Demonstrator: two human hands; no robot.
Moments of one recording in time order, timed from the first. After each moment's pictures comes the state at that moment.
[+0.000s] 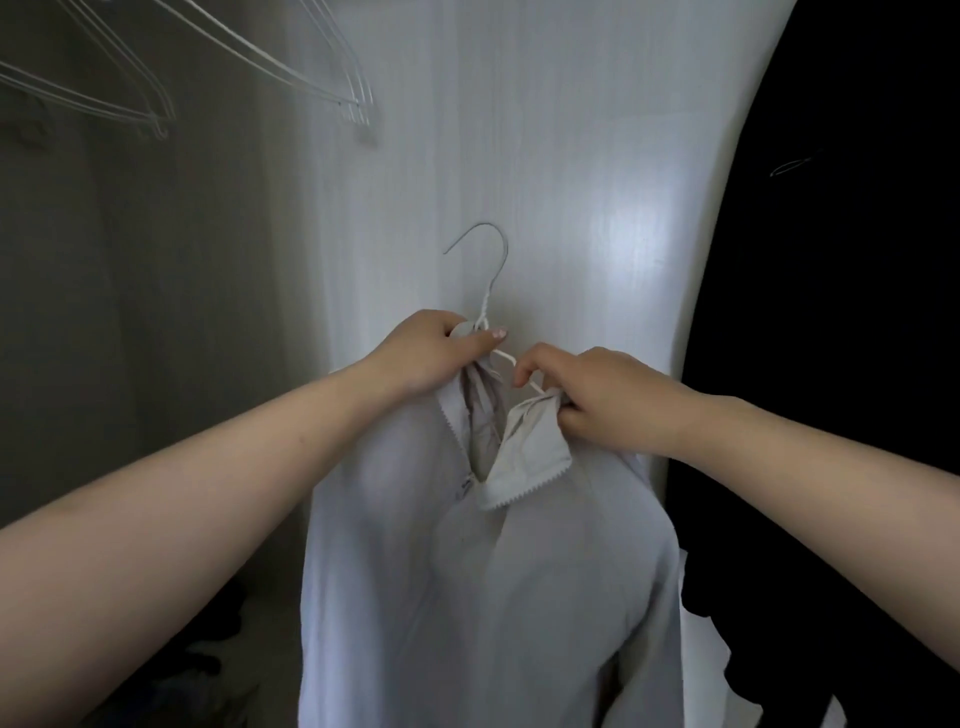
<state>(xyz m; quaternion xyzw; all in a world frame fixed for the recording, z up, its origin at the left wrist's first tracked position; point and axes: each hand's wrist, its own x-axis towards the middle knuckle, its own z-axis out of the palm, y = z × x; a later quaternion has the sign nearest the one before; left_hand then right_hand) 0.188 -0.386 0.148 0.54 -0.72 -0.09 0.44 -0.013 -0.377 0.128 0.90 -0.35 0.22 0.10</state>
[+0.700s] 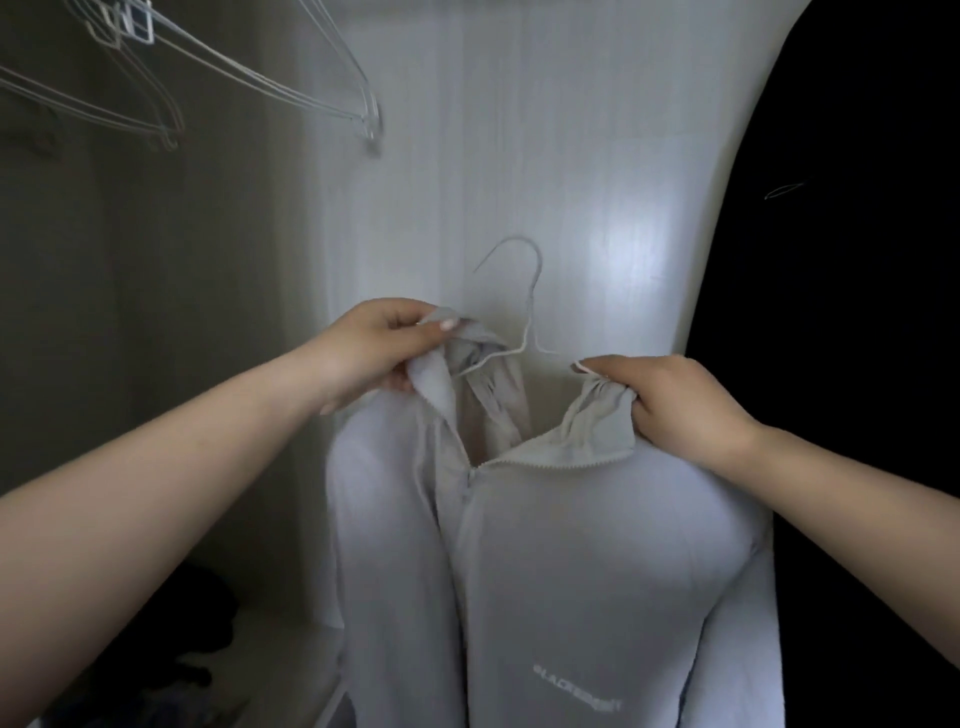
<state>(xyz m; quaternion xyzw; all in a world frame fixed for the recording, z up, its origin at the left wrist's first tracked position) 0.228 -0.355 0.160 0.41 -0.70 -0.30 0.50 -0.061 -0.396 0.120 0.84 -0.39 0.33 0.17</state>
